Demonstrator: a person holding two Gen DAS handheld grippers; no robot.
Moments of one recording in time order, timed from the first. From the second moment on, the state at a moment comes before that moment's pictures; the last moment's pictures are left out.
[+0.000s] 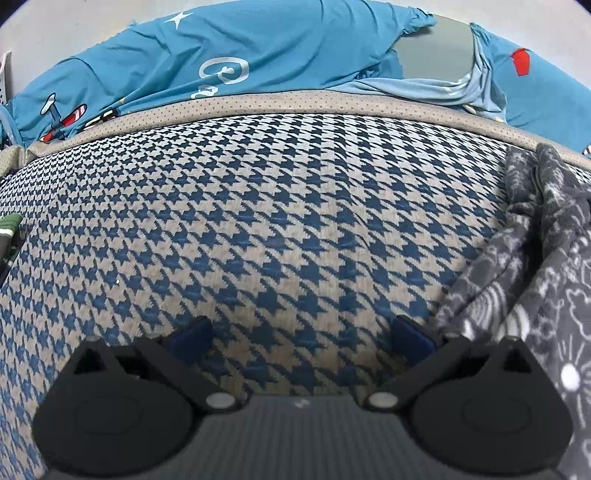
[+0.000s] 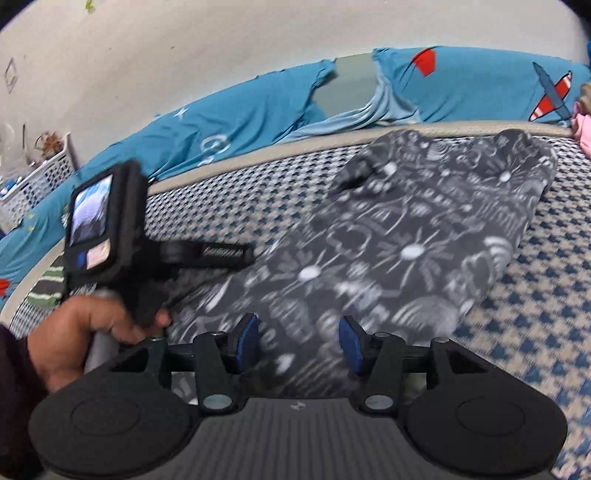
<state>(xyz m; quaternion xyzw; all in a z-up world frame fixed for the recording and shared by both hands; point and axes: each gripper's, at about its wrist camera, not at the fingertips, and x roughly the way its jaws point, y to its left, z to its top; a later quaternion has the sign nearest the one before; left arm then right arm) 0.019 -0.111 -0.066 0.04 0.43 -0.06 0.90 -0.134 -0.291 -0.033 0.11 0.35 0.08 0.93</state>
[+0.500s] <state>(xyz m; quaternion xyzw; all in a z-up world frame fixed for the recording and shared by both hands) -0.018 -0.090 -0.049 0.06 0.43 -0.06 0.90 -0.167 -0.252 -0.027 0.04 0.32 0.14 0.94</state>
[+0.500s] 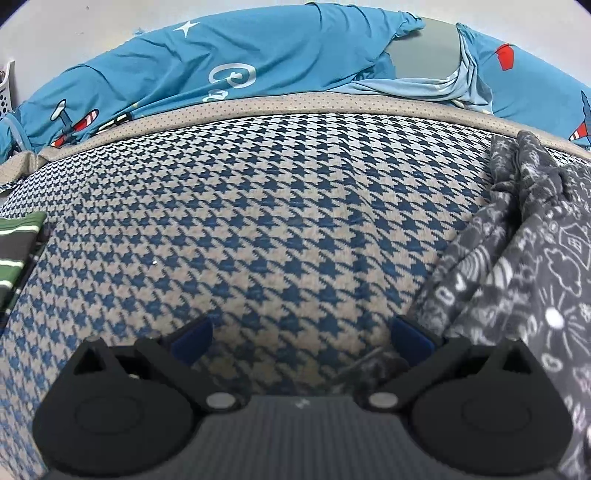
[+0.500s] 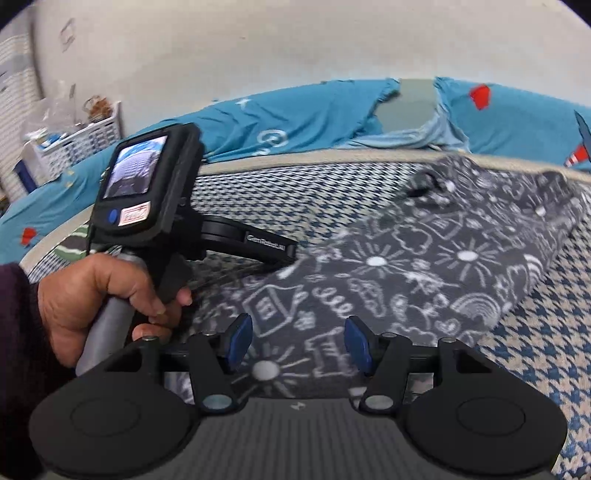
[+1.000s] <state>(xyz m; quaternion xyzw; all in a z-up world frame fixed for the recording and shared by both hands) -0.041 -0.036 -0.032 0.02 0.44 -0.06 0.90 -0.198 -0.204 -0.033 -0.07 0.28 0.21 0.93</state>
